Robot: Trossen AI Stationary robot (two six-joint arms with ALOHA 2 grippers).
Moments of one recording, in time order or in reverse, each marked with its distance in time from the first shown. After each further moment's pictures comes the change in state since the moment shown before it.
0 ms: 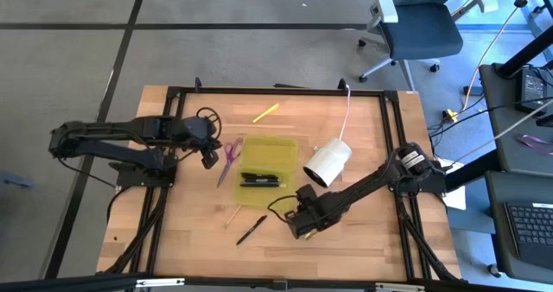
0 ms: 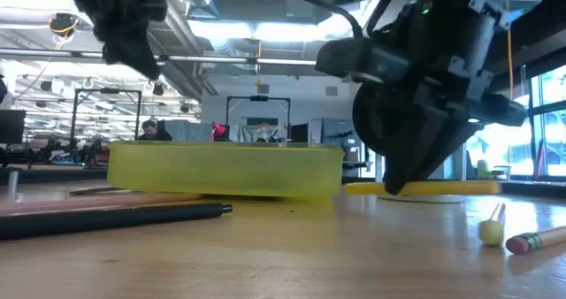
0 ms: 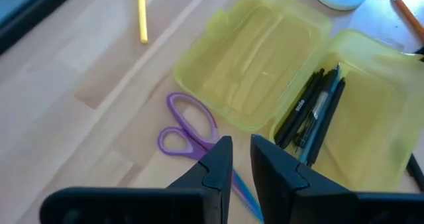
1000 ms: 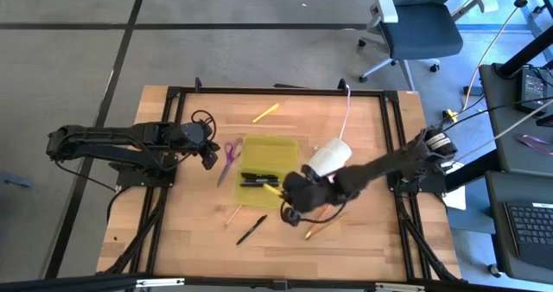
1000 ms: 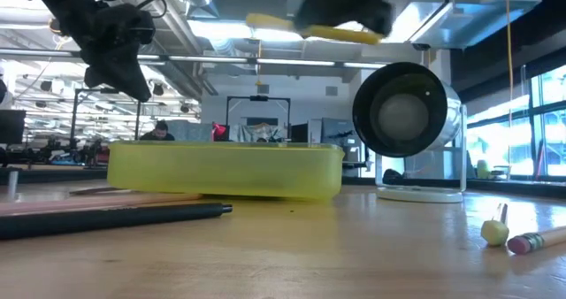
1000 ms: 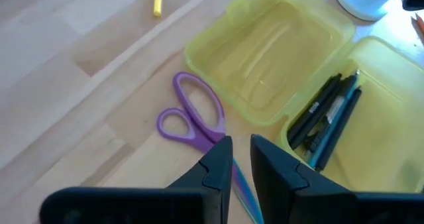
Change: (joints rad) left arm 0.000 -0.082 -0.155 0.090 -0.024 -0.146; right arm -0.115 -0.263 0.004 0.315 0.070 -0.888
